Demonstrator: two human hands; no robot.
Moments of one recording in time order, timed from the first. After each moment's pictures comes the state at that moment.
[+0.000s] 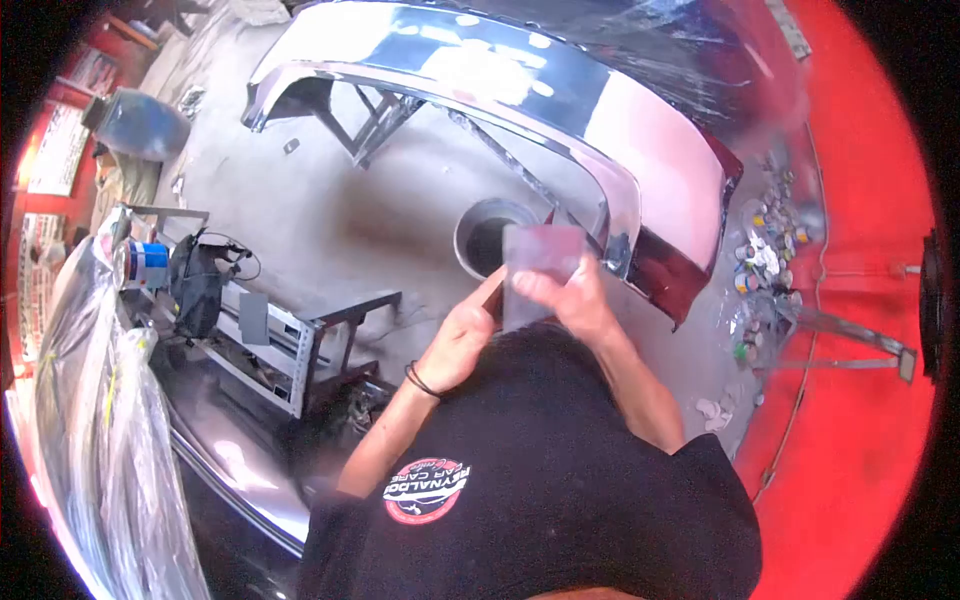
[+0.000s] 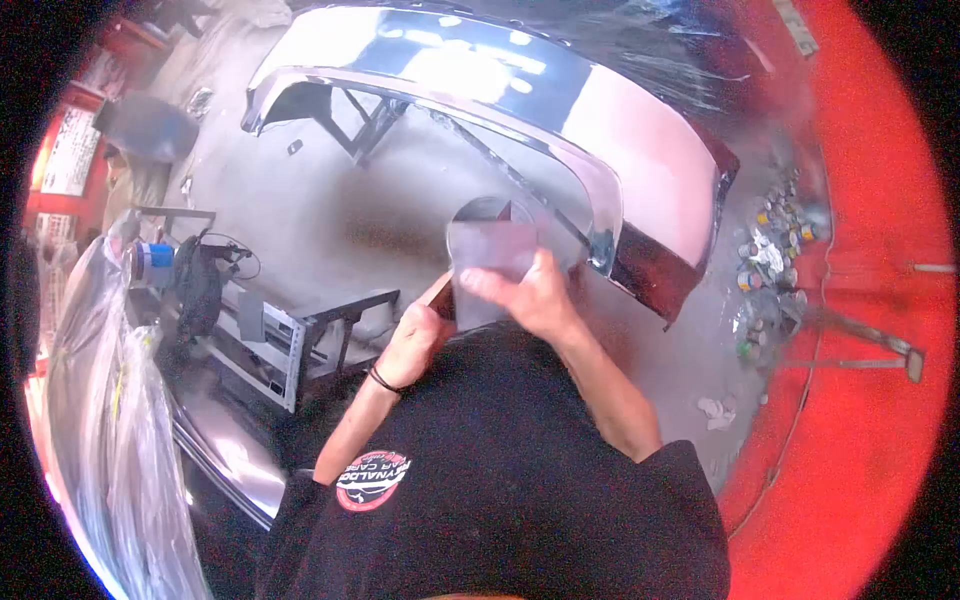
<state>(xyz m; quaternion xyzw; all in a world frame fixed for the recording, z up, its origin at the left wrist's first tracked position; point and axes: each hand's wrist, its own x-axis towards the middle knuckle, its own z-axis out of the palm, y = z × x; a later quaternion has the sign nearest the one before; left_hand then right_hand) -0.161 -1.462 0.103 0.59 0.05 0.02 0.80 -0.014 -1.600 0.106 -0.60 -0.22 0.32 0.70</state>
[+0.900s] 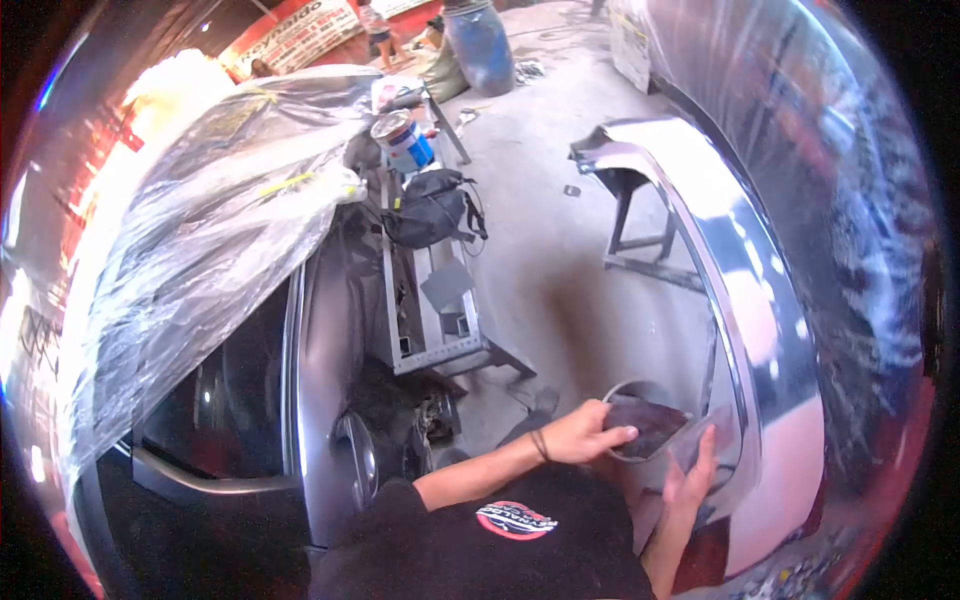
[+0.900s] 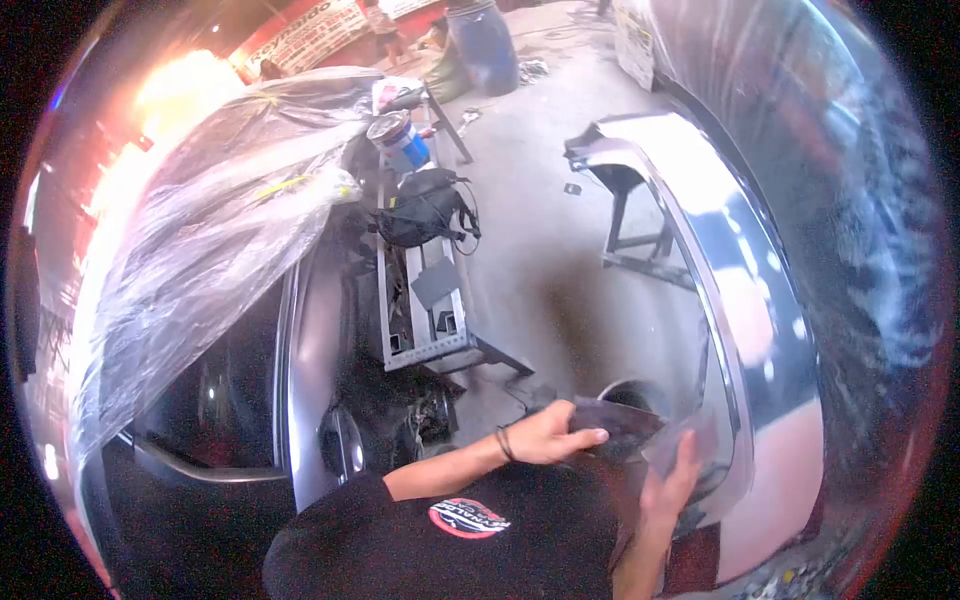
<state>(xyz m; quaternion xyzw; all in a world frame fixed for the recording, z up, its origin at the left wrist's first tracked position) -0.169 -1.400 0.109 0.64 0.21 0.18 0.72 0.040 -1.532 0.058 -0.50 0.02 0.43 0.75</state>
